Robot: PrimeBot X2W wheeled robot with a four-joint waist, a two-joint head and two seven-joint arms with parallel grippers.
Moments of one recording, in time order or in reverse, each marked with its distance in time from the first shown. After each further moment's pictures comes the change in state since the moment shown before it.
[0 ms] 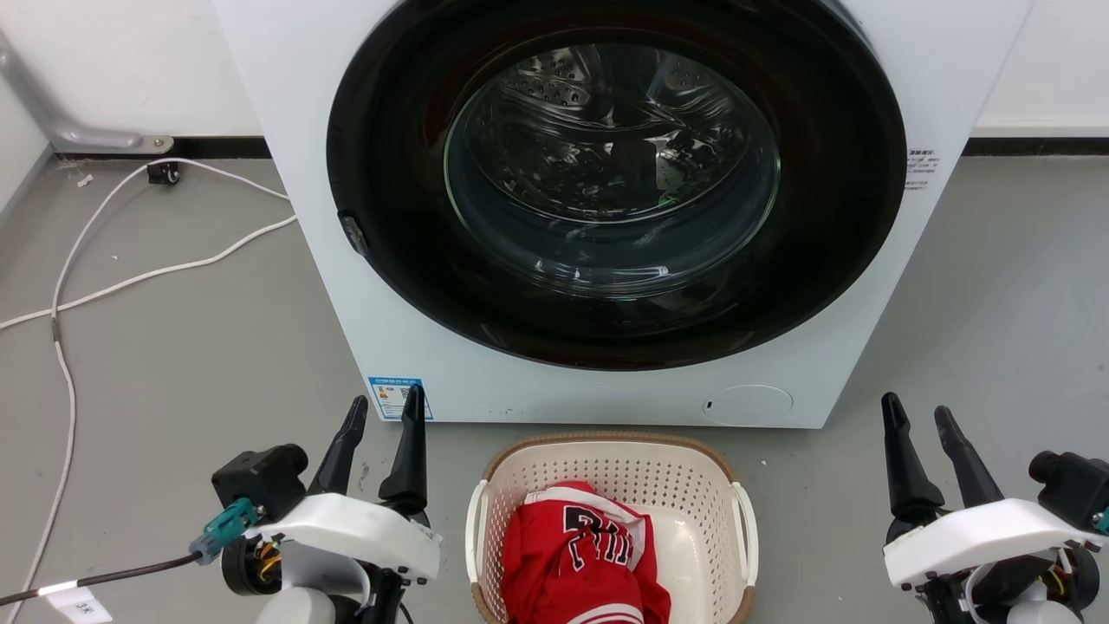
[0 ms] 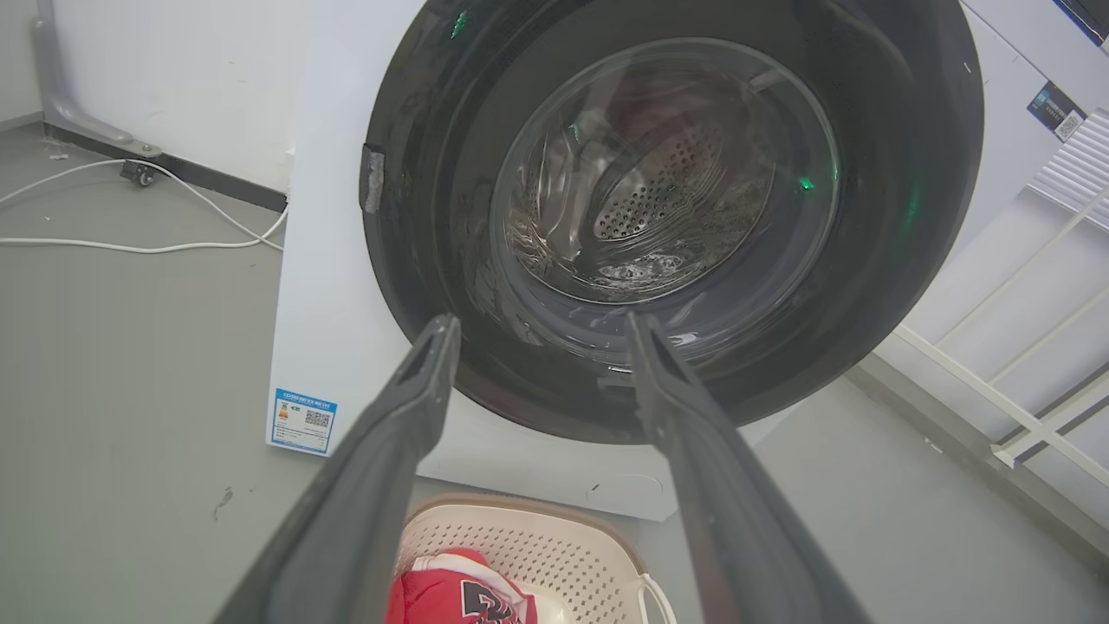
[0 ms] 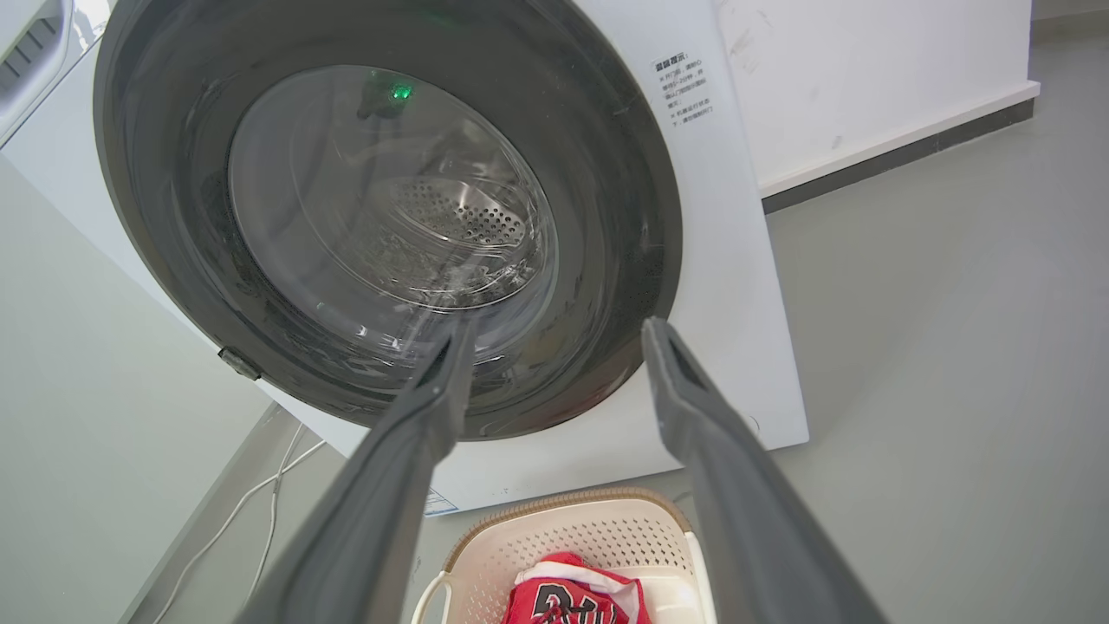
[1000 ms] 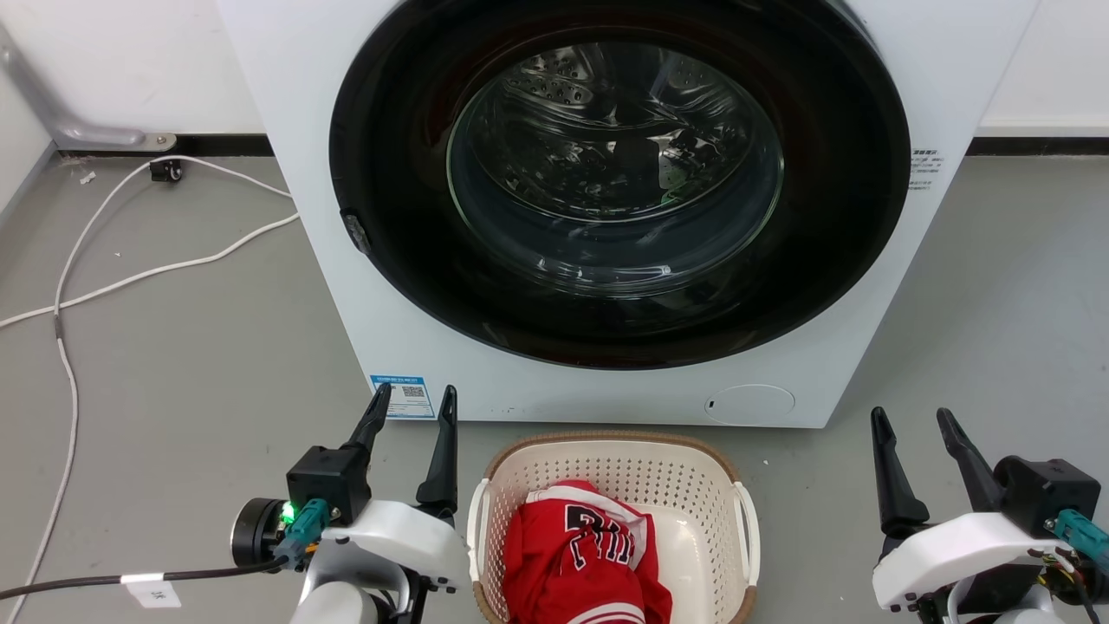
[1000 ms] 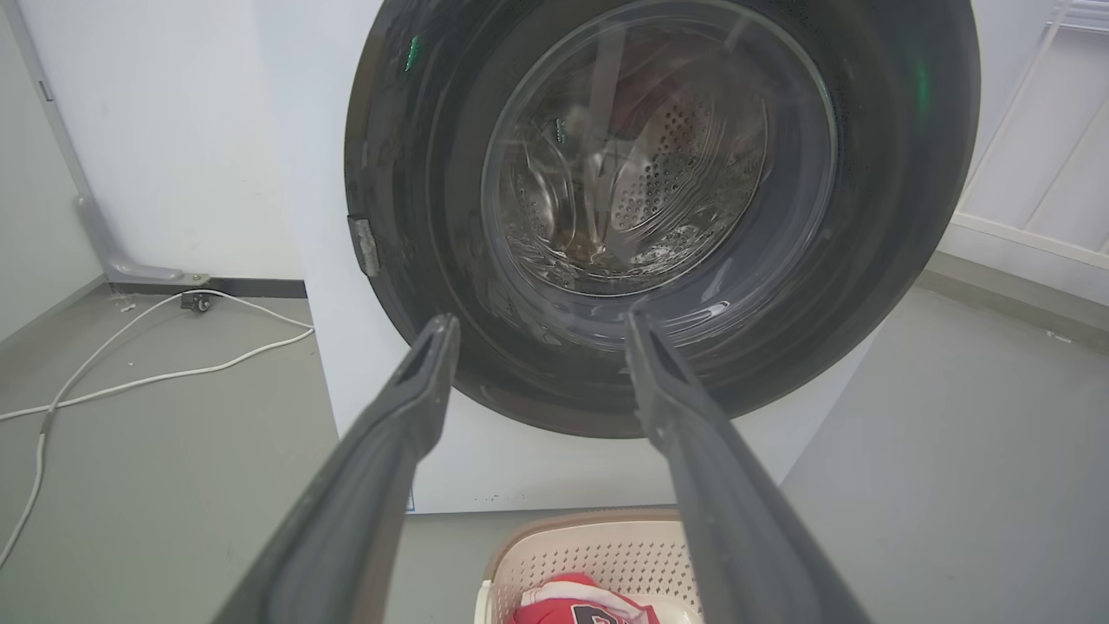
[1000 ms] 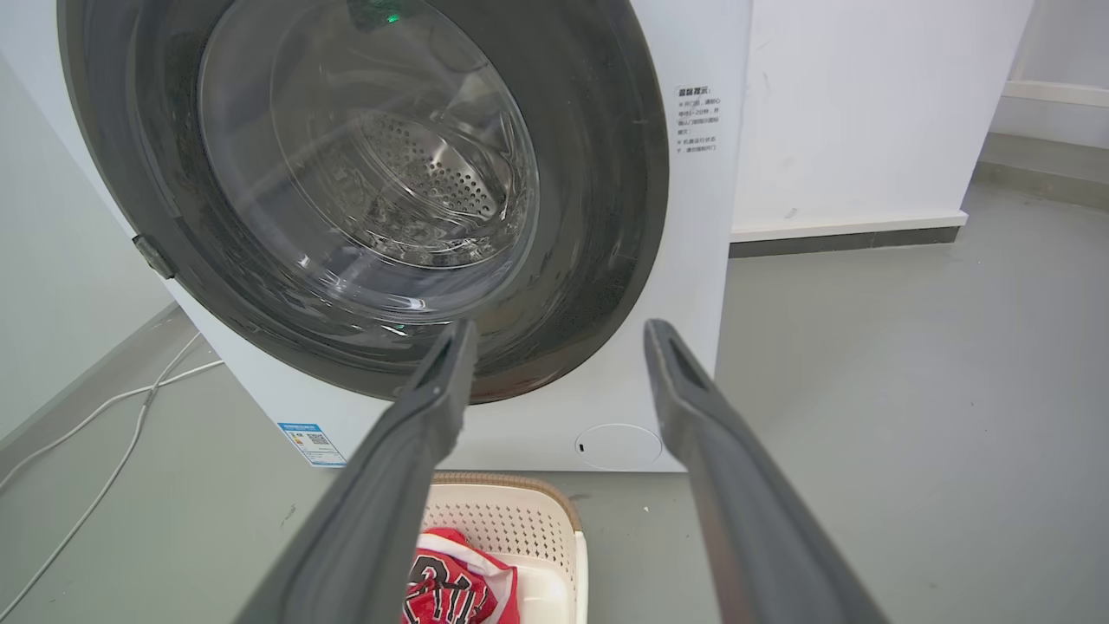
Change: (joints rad) left arm -0.031 0.013 -0.081 0.045 0.285 0.055 -0.072; right arm 0.026 0.000 0.003 -0.029 -0.316 0.000 -0.016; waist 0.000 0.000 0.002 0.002
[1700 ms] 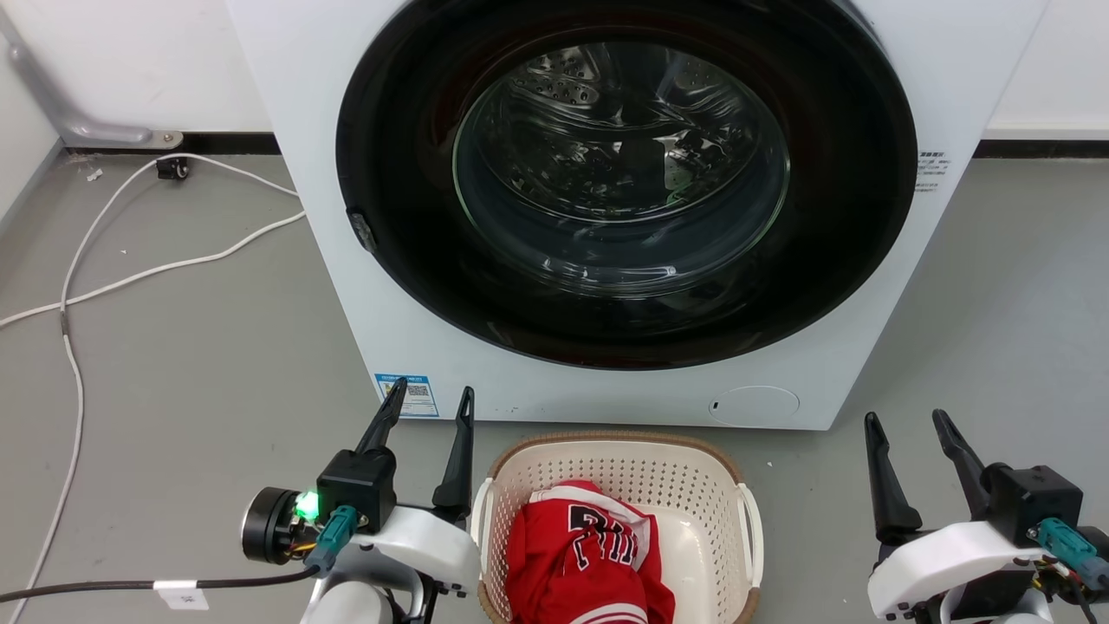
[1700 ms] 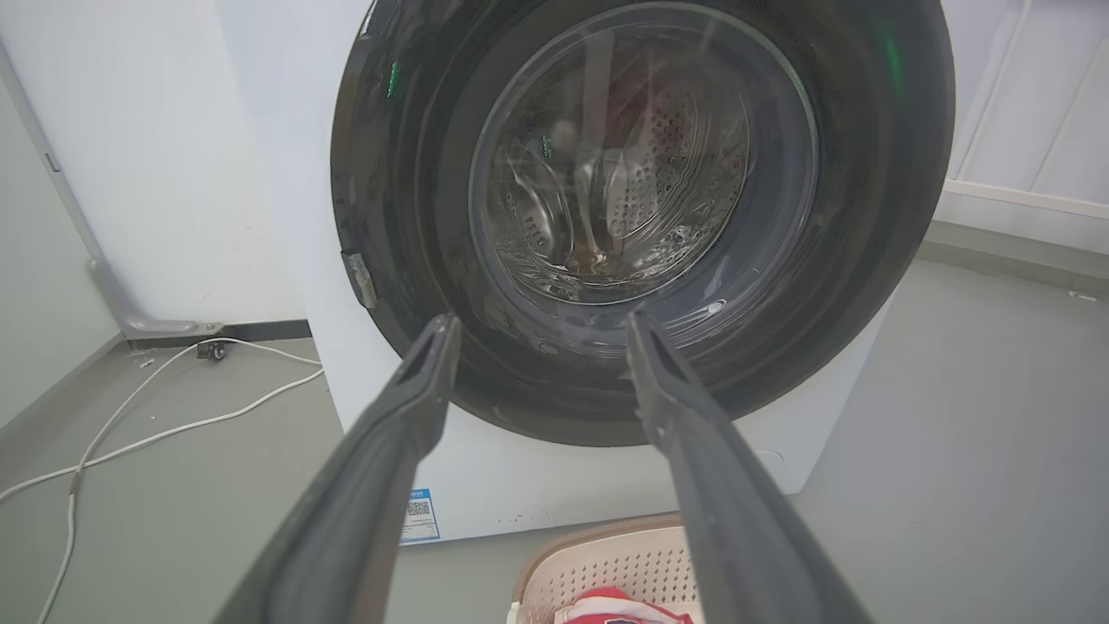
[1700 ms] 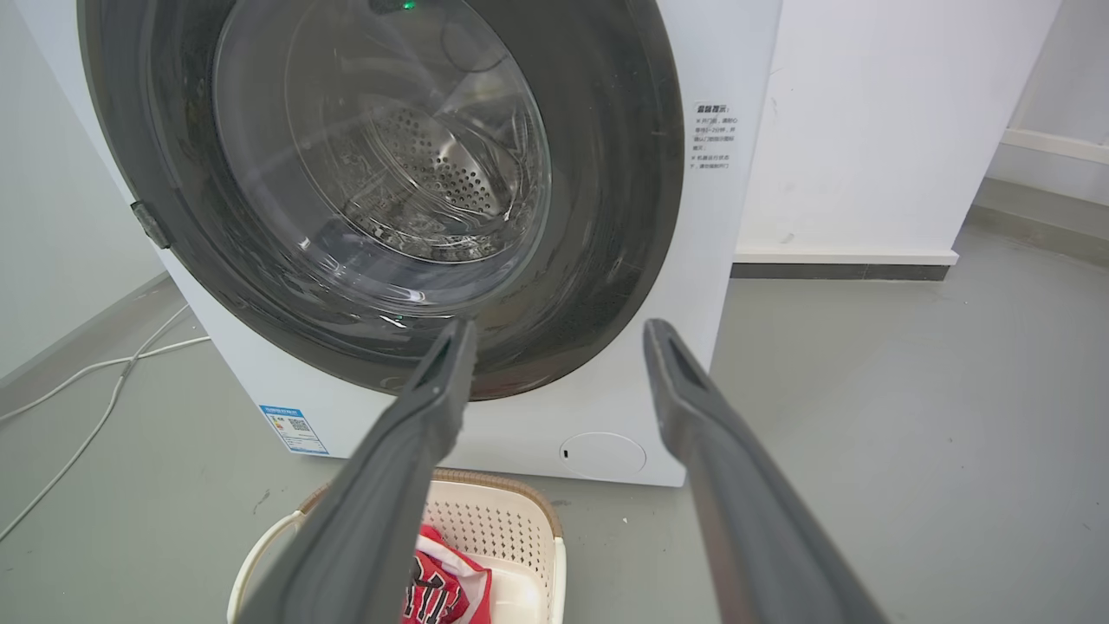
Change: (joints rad) left arm -0.009 -0.012 -0.013 0.022 0.119 0.004 -0.040; right arm 0.007 0.000 0.007 0.006 -0.091 0.002 -0.038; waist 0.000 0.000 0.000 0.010
